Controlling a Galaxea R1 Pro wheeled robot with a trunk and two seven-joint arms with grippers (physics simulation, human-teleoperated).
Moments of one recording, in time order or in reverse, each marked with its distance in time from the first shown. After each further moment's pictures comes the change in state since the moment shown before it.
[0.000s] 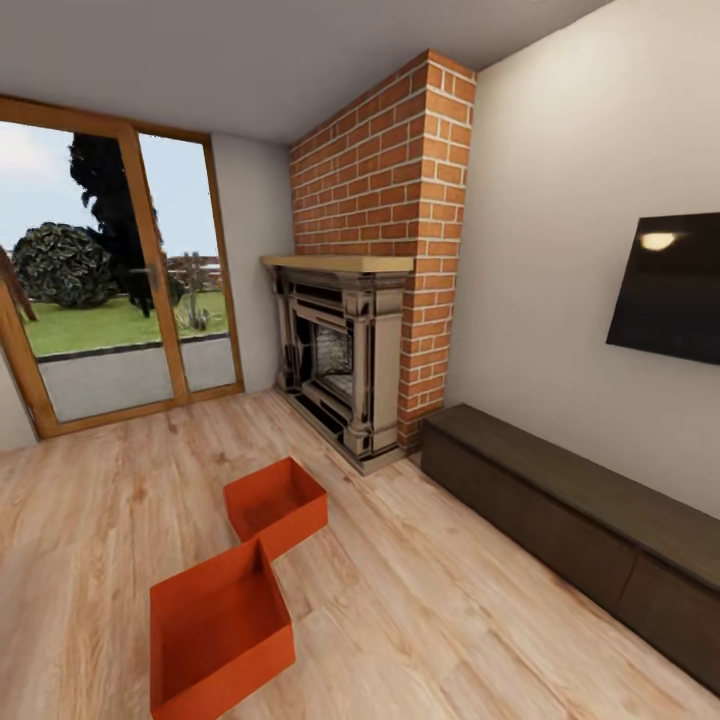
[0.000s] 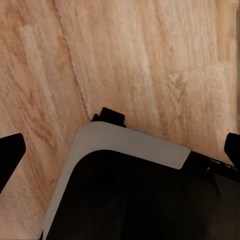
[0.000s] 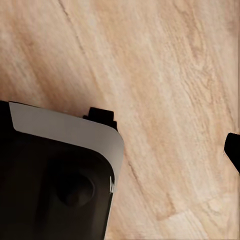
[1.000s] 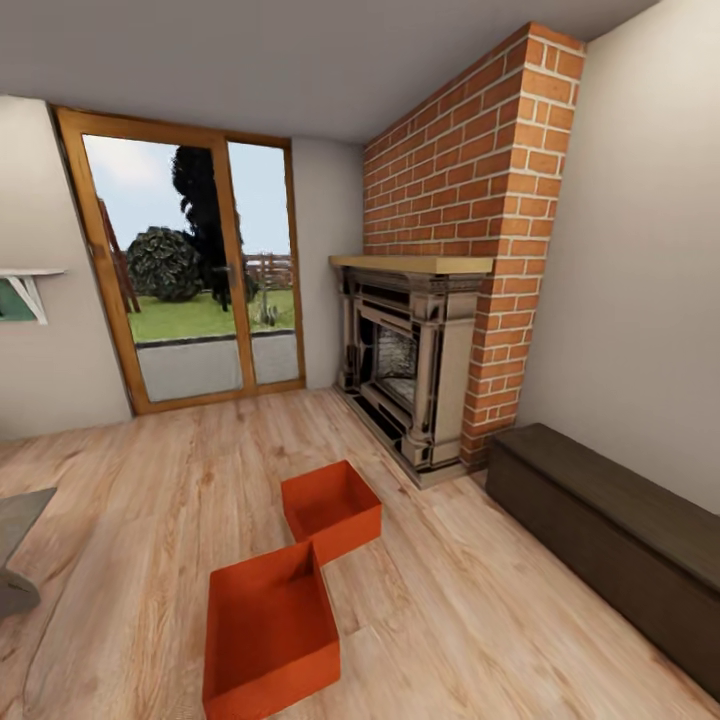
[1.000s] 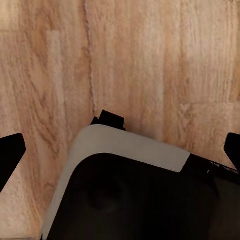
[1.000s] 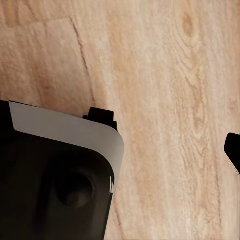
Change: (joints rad) left arm 0.000 -0.001 0.000 0.000 -0.003 -0.013 0.000; right arm 0.000 0.001 0.001 0.000 0.002 0.000 -0.001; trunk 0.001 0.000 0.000
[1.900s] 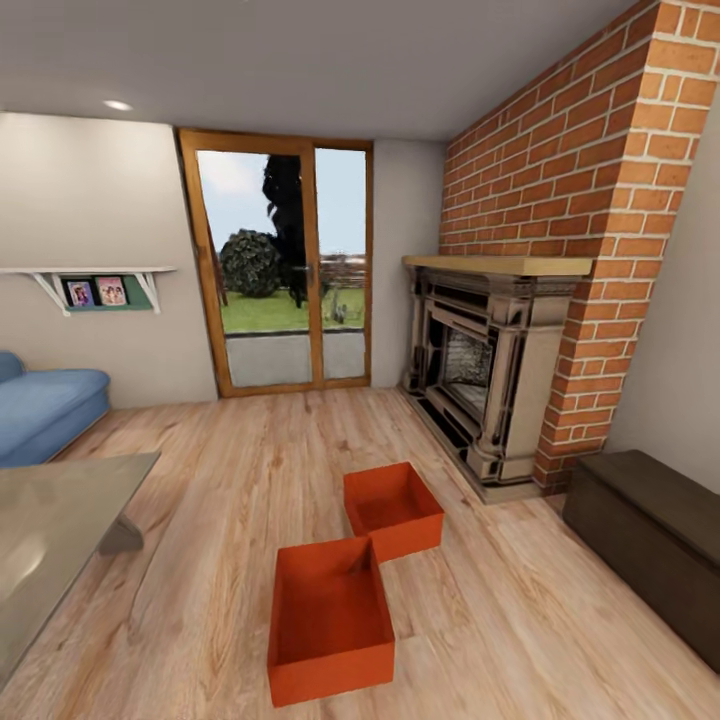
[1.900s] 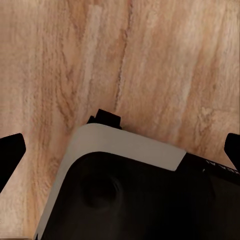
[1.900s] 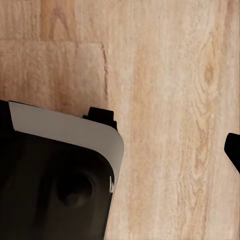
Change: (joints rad) left arm 0.000 -0.008 0.001 0.000 0.001 0.000 0.000; right arm 0.000 -0.001 0.000 0.000 -0.001 0.001 0.000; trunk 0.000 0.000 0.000
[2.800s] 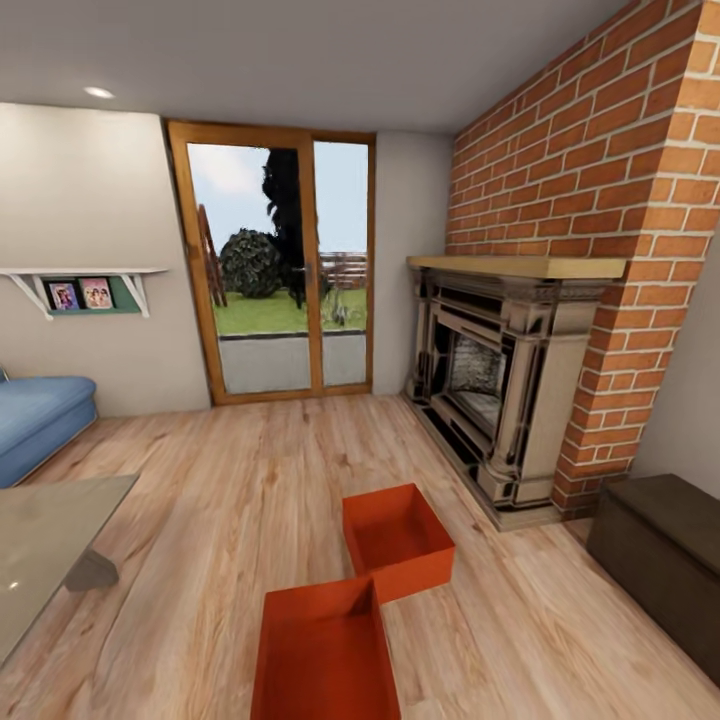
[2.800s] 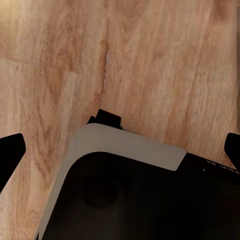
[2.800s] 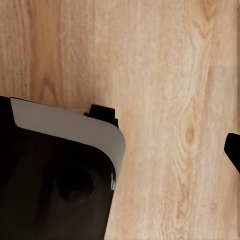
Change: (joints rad) left arm 0.000 0.001 -0.001 0.001 0.000 0.000 -0.001; right arm 0.000 0.003 0.008 0.000 0.003 0.011 0.001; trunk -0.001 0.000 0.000
